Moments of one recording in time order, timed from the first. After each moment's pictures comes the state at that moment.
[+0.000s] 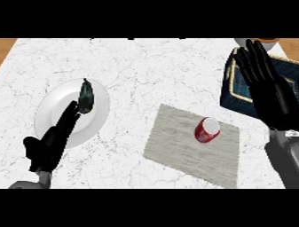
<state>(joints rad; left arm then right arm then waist) -0.02 0.29 -0.18 -1.41 0.18 0.08 -0.04 -0.34 -0.37 0.15 -1.55 -0.44 -0.02 -0.17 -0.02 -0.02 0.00</state>
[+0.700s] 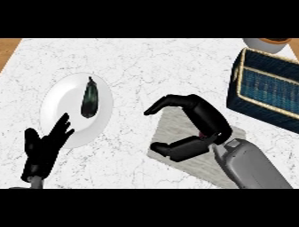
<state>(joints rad) 0.02 0.31 -0.14 -1.36 0.21 0.10 0.15 -0.44 -0.23 0.47 -1.53 -0.24 0.10 -0.16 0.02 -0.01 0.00</state>
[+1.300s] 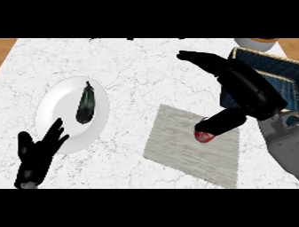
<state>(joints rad) 0.07 0.32 -0.12 -1.39 0.22 0.12 0.18 -0.65 -0.57 0.47 -1.67 0.16 0.08 0.26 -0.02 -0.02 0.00</state>
